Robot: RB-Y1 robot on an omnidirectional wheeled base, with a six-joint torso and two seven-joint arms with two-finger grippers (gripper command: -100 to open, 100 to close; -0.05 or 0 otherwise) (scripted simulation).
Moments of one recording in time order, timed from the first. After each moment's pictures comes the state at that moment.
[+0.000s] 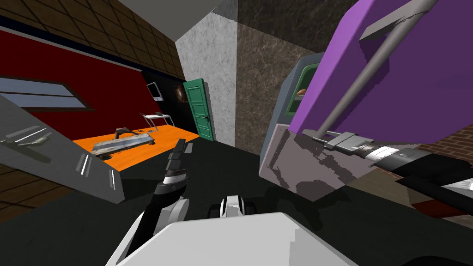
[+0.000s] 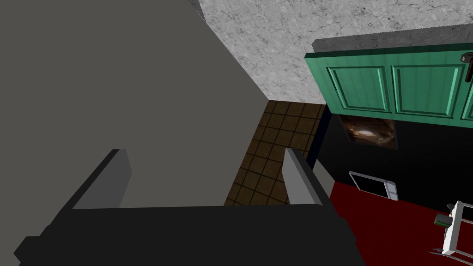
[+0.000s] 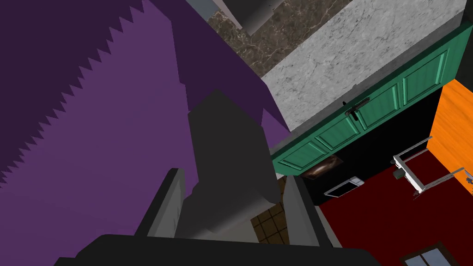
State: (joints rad) left arm 0.51 0.05 -0.06 -2.37 -0.06 -0.44 -0.17; right arm 0.57 -0.94 -1.05 -1.90 1.07 -0.72 -0.08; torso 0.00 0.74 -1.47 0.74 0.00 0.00
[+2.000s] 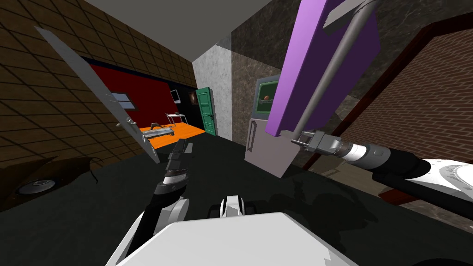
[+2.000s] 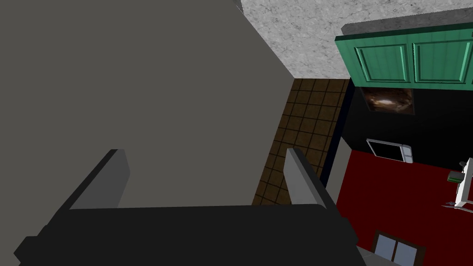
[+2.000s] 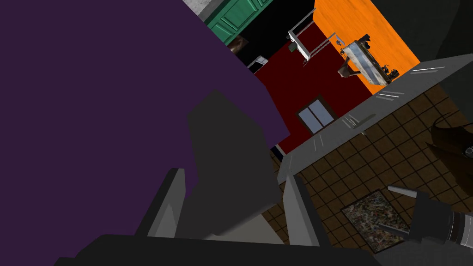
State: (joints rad) left arm 0.51 0.05 -0.06 -2.37 -0.06 -0.44 -0.17; right arm 0.47 -0.93 -0.96 -2.10 0.89 -0.92 -0.04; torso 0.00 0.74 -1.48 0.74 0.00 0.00
